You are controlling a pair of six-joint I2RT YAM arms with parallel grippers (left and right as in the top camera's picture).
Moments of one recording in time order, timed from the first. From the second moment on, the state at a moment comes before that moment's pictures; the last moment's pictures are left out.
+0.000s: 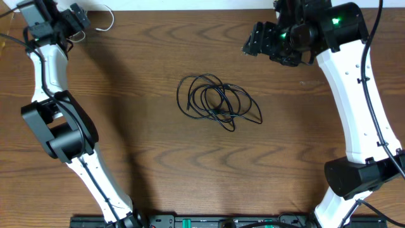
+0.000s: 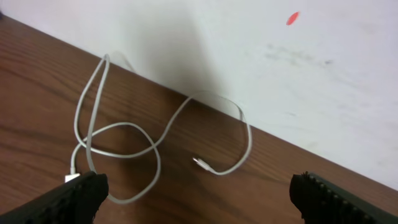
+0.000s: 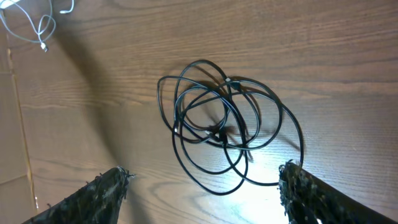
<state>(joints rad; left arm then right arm) 0.40 2.33 2.01 -0.25 0.23 -0.18 0.31 1.90 2.22 -1.38 -0.27 0.53</state>
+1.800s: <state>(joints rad) 0.49 2.52 2.18 -0.27 0.26 -0.03 0.34 1.90 2.22 -1.40 -0.24 0.53</state>
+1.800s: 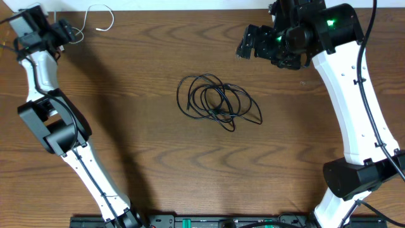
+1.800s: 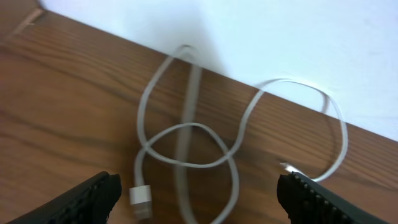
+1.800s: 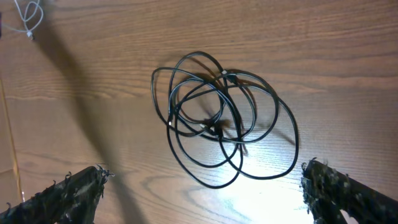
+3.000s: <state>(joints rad) 0.53 2.59 2.22 -0.19 0.17 -0.03 0.38 1.90 2.22 -1.40 -0.23 0.53</state>
